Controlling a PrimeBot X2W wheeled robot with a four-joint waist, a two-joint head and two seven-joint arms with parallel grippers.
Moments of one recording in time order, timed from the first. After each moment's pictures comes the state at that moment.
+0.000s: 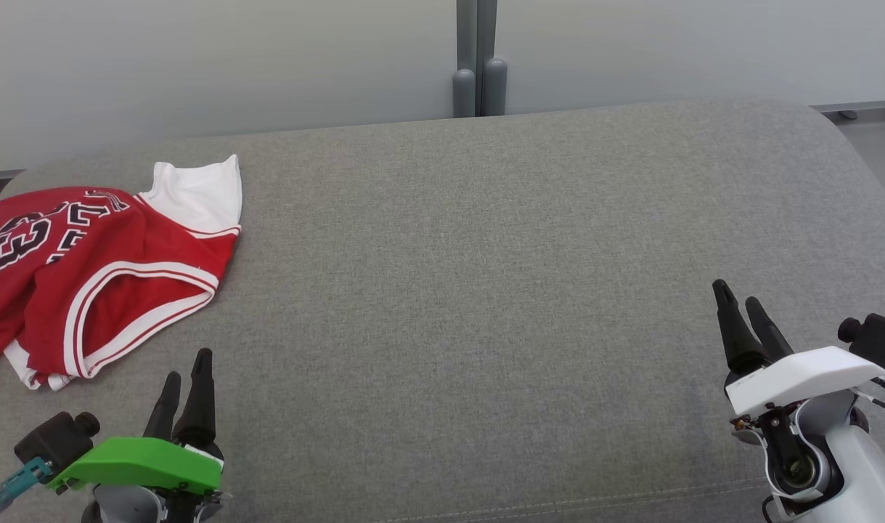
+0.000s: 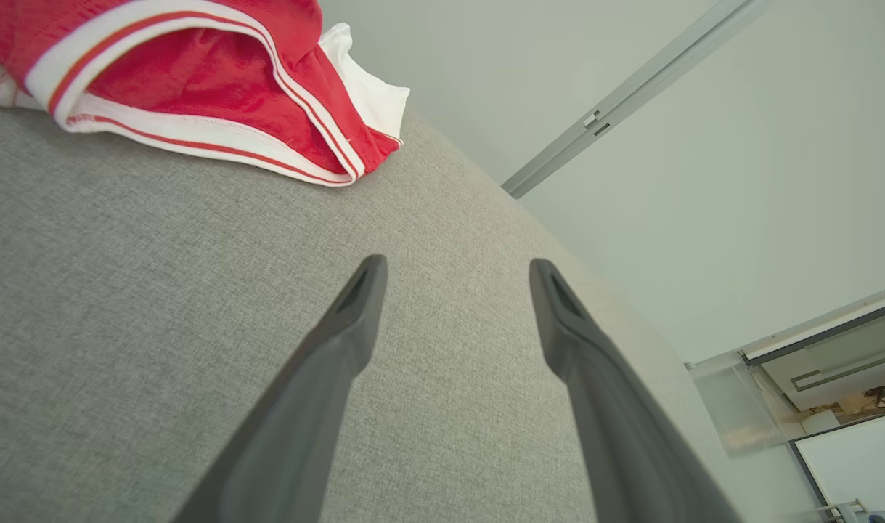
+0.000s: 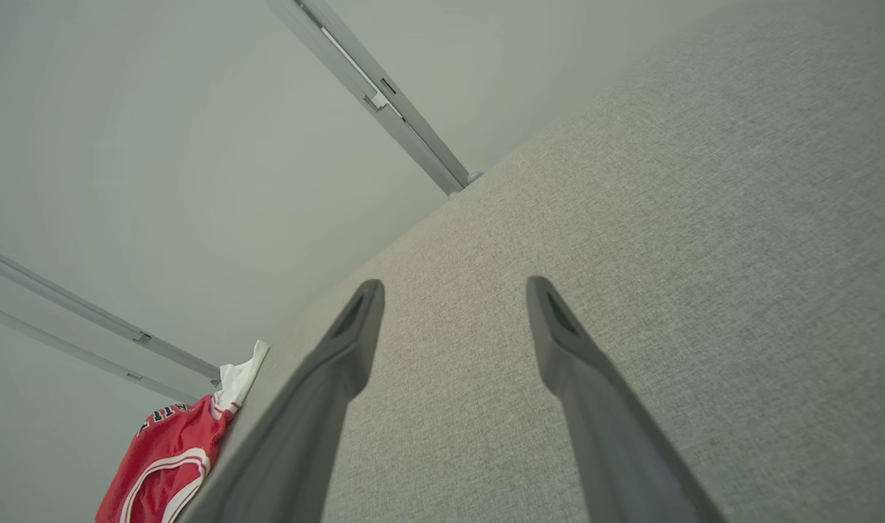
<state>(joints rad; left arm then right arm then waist) -0.03 0.06 -0.04 0.27 -0.96 -0.08 -0.07 -0.06 -0.17 0.13 0.24 0.86 0.02 -0.07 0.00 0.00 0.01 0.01</state>
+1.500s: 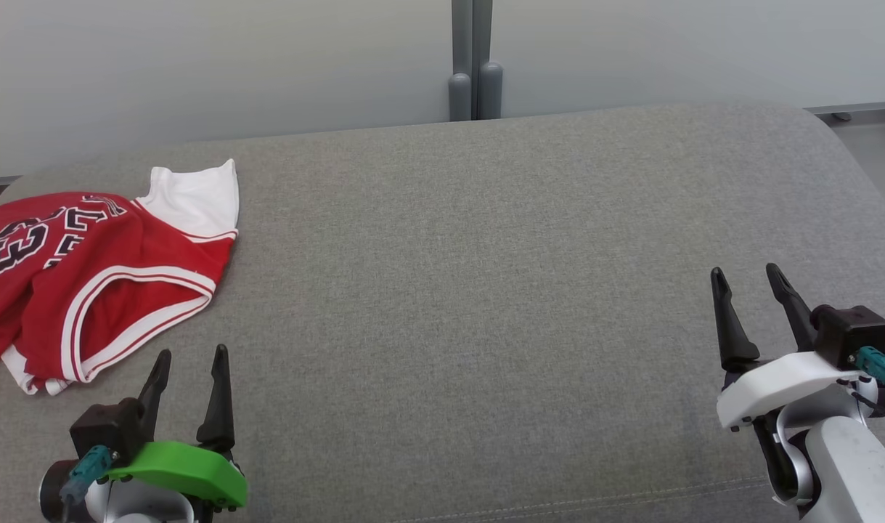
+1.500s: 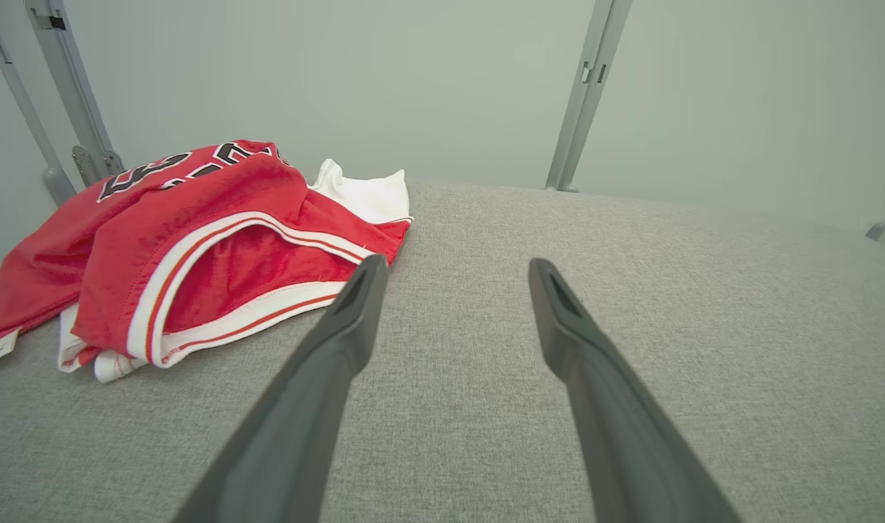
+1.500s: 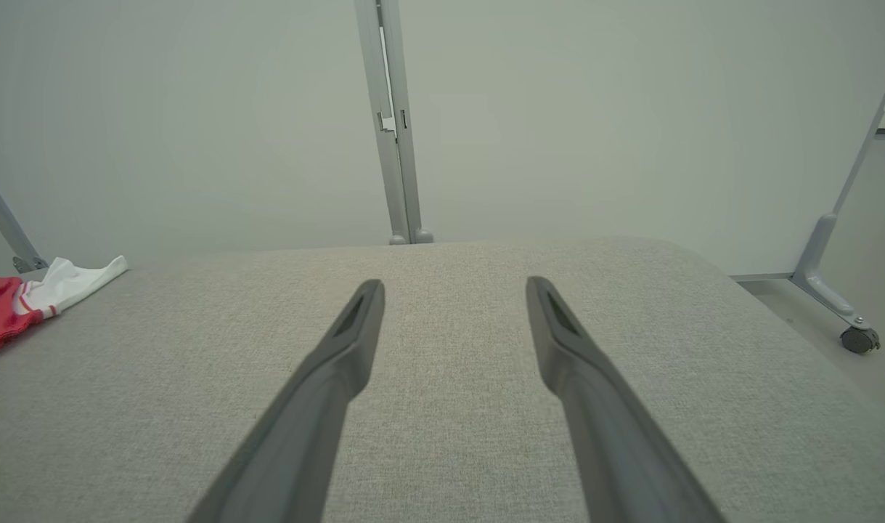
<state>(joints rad) -0.03 0.06 -0.05 0.26 -0.34 -0.06 -0.22 -0.07 -0.23 0.20 0.22 0.32 -0.05 -0.22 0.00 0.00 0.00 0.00</state>
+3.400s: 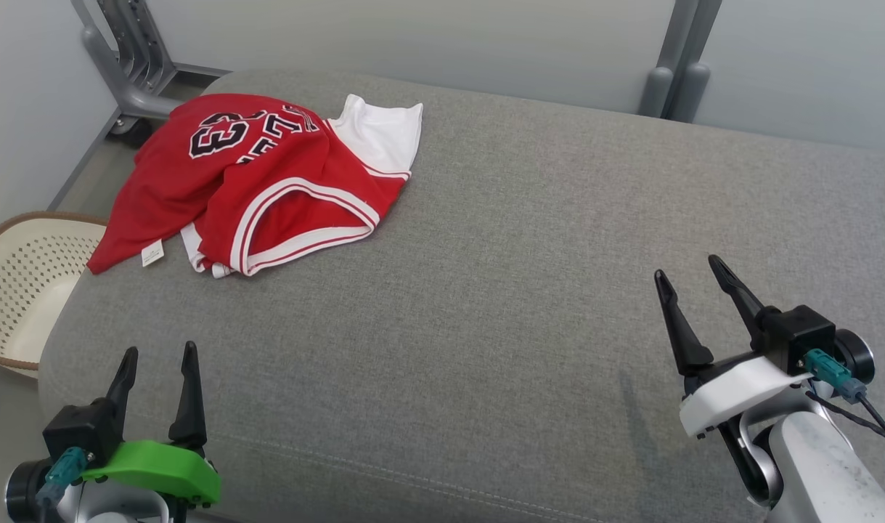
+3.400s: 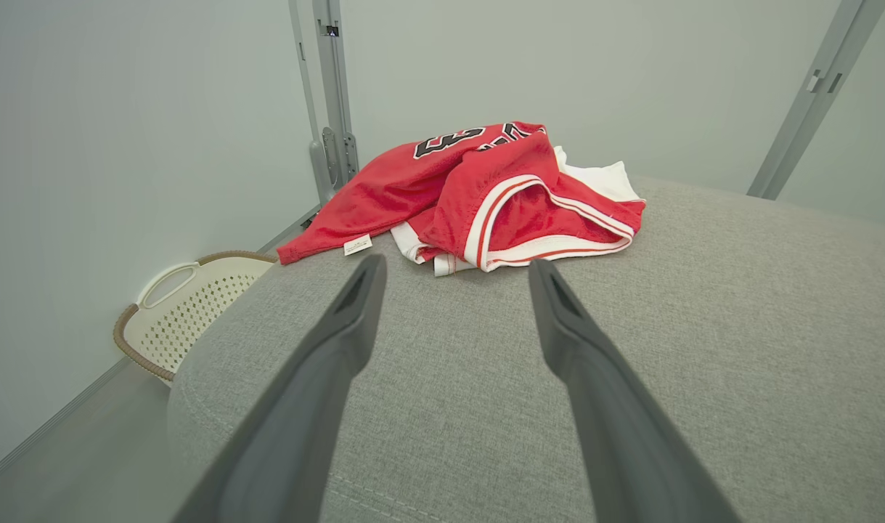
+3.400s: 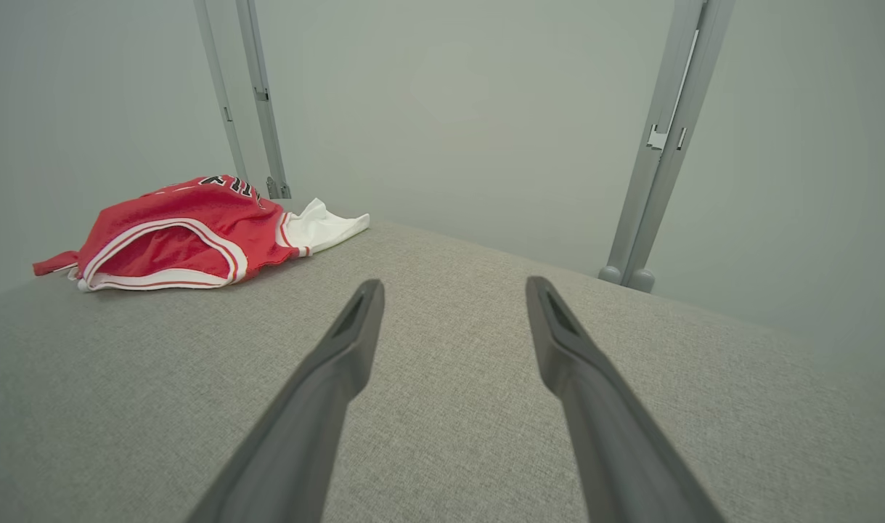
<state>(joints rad) -0.04 0.05 0.06 0.29 -0.21 -0.10 -0.25 -0.09 -0.15 0.19 0.22 0.12 0.08 -0.25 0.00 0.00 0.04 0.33</state>
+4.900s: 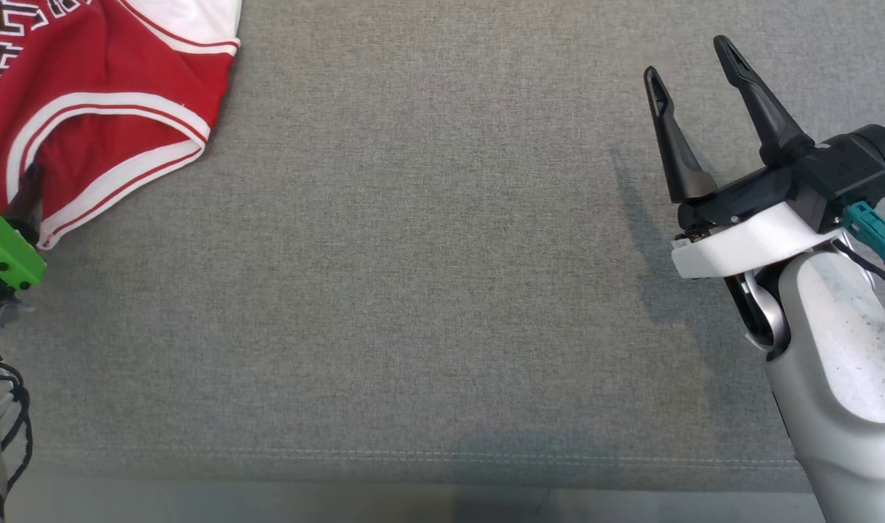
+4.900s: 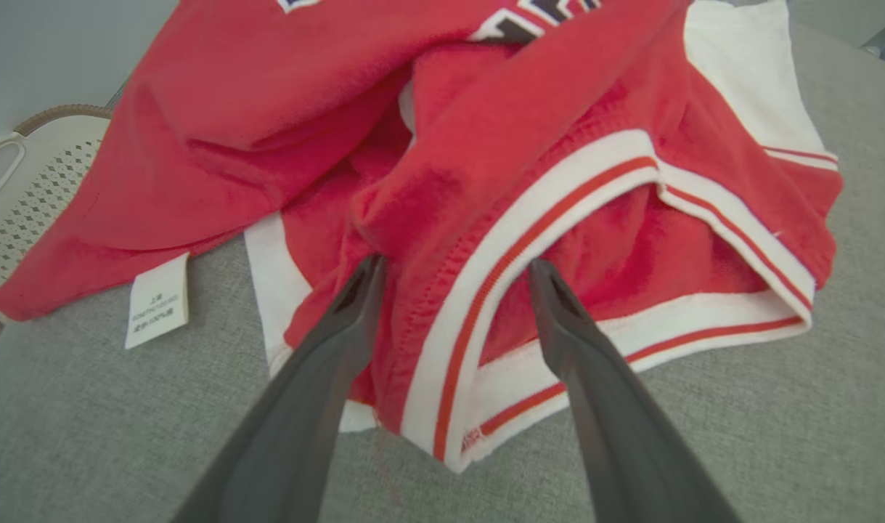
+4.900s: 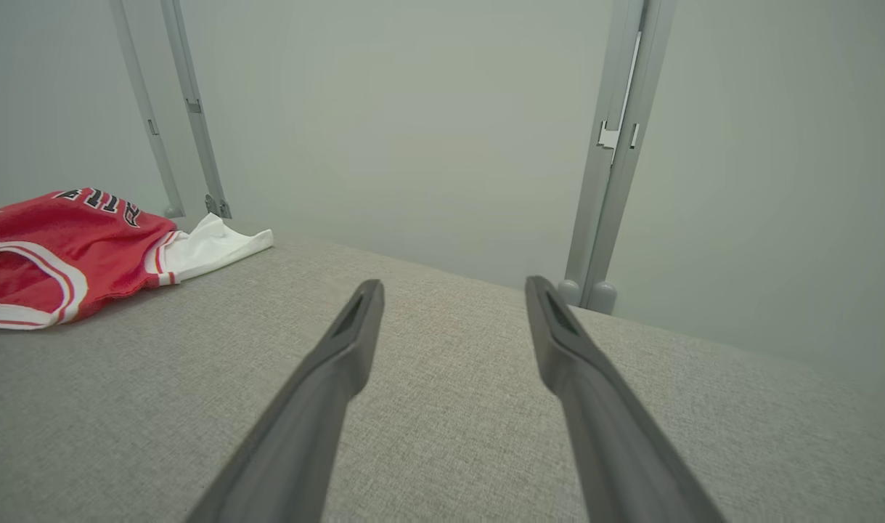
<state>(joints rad) -0.63 0.29 0.10 0.60 -0.55 -0.13 0.32 -0.42 -0.18 0.23 0.08 0.06 0.11 -0.25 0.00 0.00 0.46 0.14</state>
